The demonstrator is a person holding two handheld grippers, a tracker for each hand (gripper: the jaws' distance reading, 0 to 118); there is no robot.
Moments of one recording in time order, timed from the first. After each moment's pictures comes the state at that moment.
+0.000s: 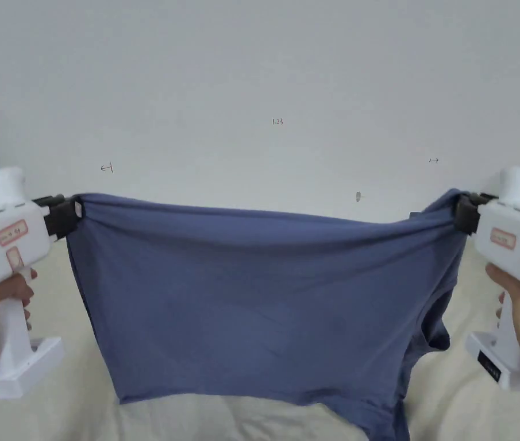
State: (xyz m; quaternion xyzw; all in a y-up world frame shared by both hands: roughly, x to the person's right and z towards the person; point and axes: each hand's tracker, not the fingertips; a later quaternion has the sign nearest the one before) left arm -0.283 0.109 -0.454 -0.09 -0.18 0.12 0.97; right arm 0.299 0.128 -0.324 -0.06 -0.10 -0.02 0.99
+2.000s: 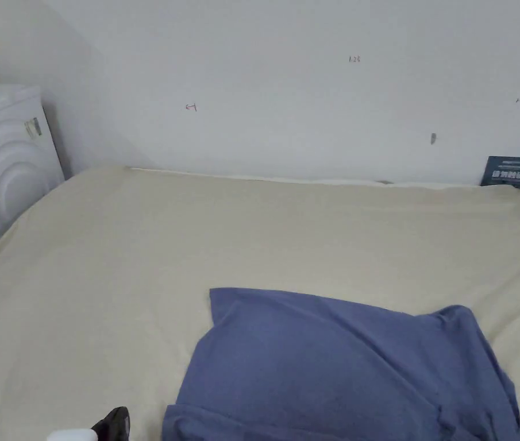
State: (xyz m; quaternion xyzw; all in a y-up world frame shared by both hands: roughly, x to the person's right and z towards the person) left arm -0.292 -0.108 -0.099 -0.19 -0.01 0.07 0.98; right arm 0.172 -0.063 -0.004 -0.07 -0.11 -0.02 0.99
